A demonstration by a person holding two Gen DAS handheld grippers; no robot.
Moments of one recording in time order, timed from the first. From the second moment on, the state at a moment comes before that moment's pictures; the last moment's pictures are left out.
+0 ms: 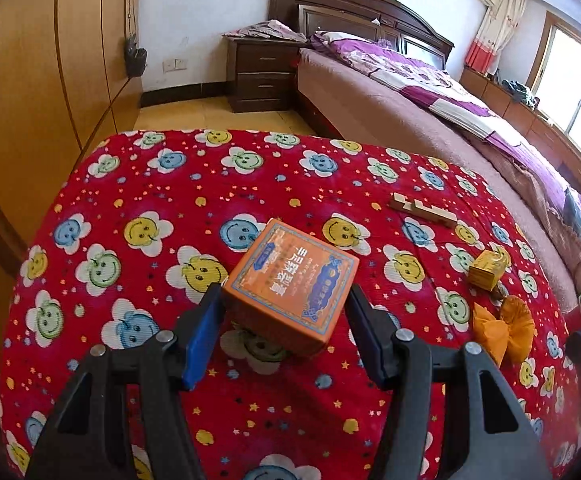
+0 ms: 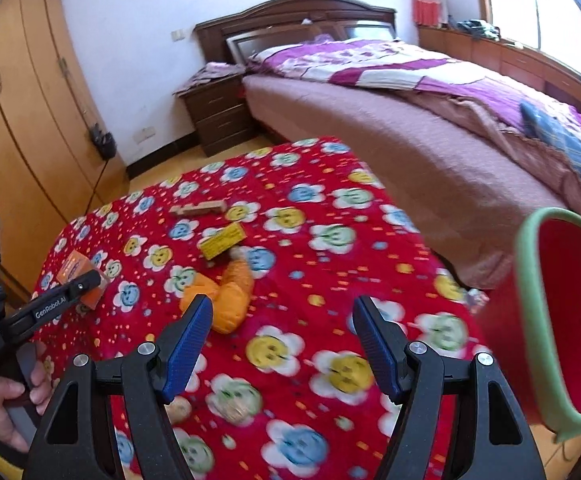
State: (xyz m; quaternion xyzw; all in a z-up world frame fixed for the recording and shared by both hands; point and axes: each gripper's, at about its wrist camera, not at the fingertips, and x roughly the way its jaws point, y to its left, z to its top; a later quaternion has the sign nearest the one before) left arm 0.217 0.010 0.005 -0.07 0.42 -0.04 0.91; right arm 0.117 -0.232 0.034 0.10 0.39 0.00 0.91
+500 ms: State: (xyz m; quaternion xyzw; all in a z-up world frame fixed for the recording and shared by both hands) left arm 0.211 0.004 0.003 -0.05 0.41 -0.04 0.91; right arm 0.152 -0.204 -0.003 0.11 0.42 0.03 0.90
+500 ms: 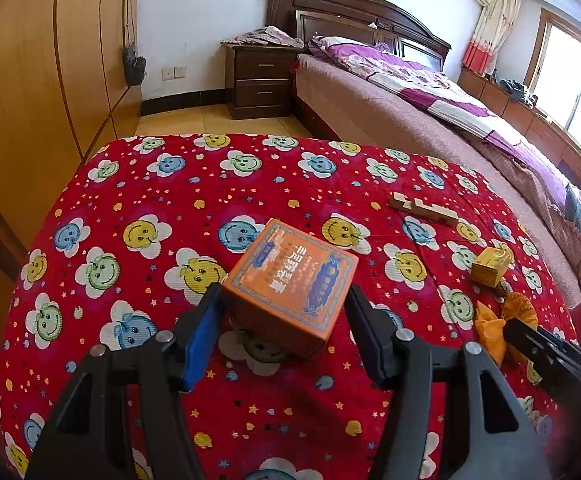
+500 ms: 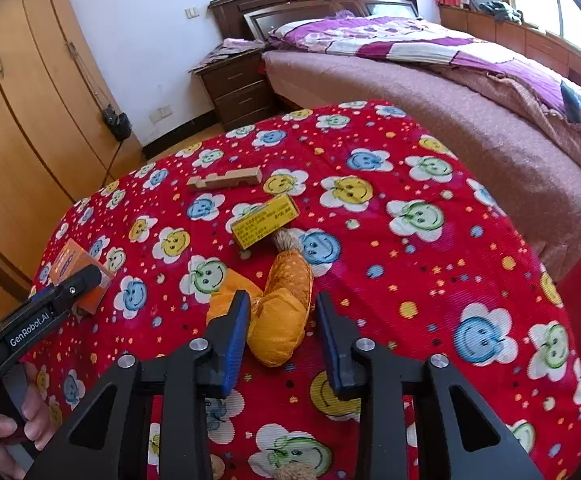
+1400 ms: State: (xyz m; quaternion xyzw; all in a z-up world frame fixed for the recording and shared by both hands) left arm 0.193 -0.010 0.018 -0.06 0.39 -0.09 0.92; right arm 0.063 -0.256 0.062 0.18 0.32 0.01 0.93
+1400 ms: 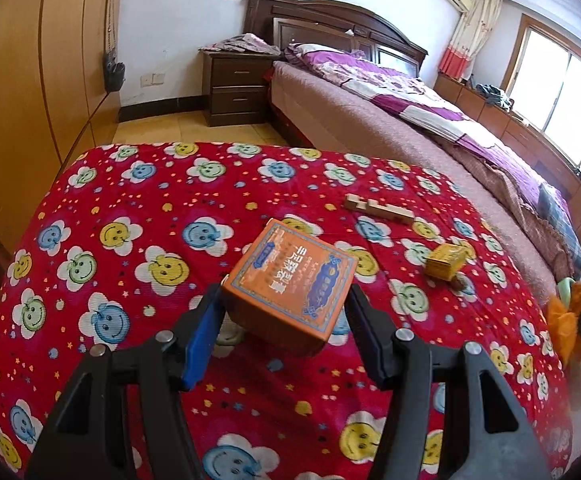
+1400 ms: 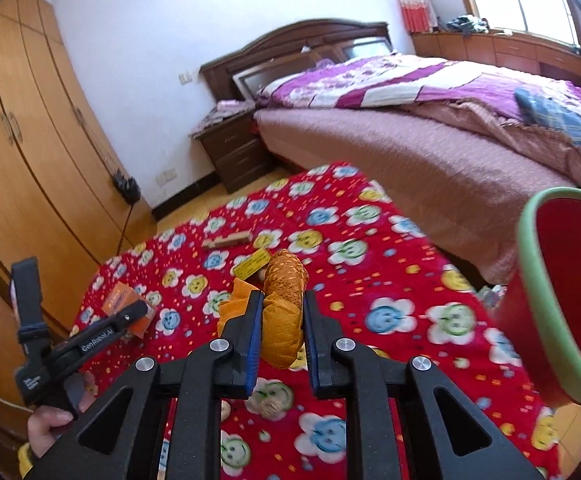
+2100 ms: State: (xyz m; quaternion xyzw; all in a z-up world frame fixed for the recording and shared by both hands) left arm 0.126 -0.068 0.075 -0.05 0.37 -0.18 0.91; right arm -0.024 -0.335 0.091 0.22 0.25 -0.05 0.94
